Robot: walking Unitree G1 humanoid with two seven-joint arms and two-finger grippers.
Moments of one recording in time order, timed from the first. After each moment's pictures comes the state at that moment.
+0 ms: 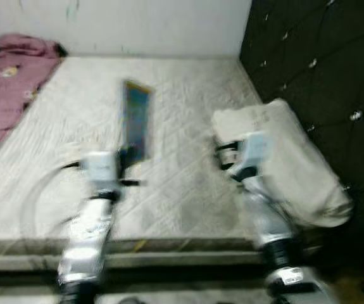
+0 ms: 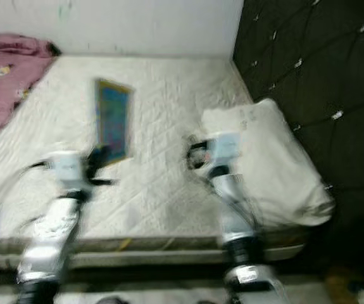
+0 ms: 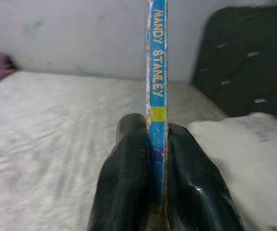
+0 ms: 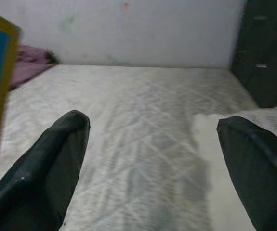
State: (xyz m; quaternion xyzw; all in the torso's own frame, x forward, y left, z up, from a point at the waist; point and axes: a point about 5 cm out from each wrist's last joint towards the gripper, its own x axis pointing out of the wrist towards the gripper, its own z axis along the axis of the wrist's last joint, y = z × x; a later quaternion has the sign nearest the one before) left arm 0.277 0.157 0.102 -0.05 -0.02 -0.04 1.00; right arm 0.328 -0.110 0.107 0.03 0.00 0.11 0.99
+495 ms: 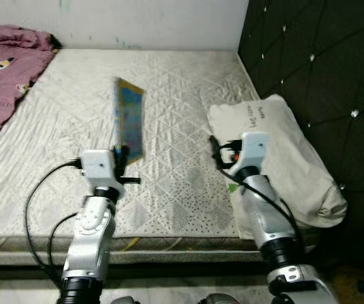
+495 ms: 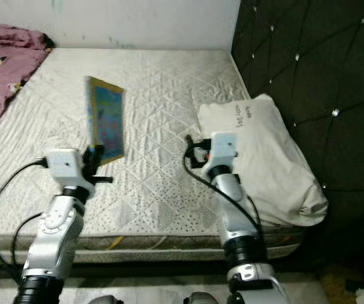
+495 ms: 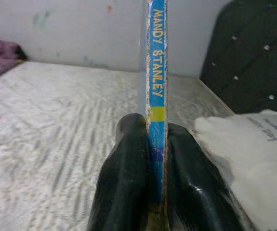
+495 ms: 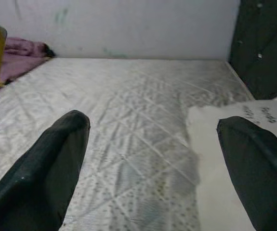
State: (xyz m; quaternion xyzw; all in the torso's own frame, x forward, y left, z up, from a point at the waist) left arm 0.281 0.150 0.102 -0.05 -0.02 -0.04 1.00; right arm 0.329 -0.122 0.105 0.03 0.01 0.09 1.00
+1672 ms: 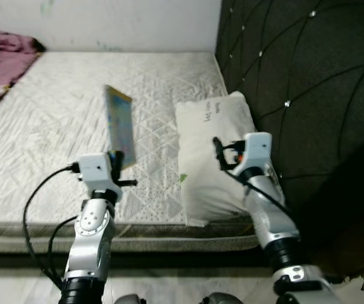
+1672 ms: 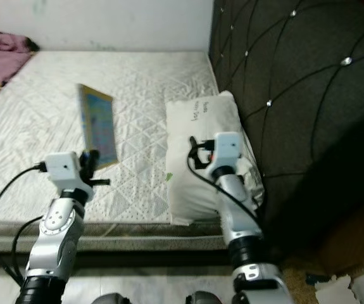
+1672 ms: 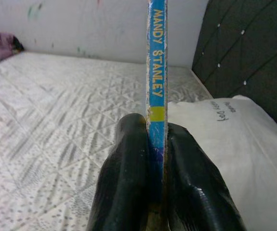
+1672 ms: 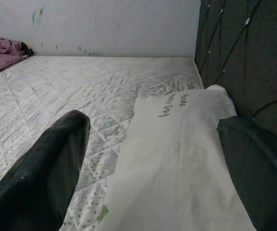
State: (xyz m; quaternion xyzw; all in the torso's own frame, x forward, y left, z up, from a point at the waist) left arm 0.282 0.155 0.095 -0.04 0.00 -0.01 1.00; right arm 0.330 -0.130 0.102 0.03 0.02 0.08 1.00
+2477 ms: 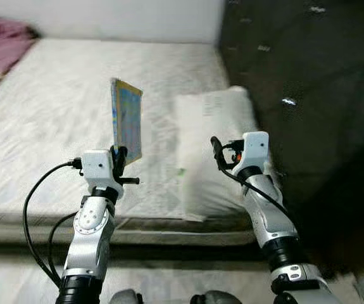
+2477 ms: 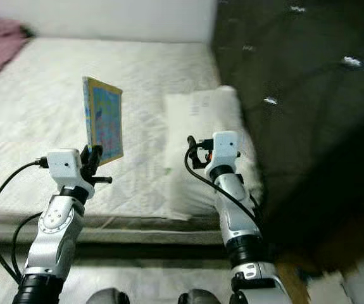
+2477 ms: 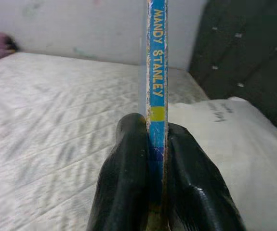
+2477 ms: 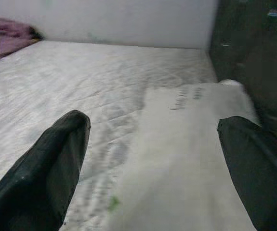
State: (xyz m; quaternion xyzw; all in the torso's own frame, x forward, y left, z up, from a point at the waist) left arm 0.282 0.151 0.098 -0.04 -0.02 -0.04 1.00; right arm 0.330 -0.128 0.101 0.02 0.02 0.08 1.00
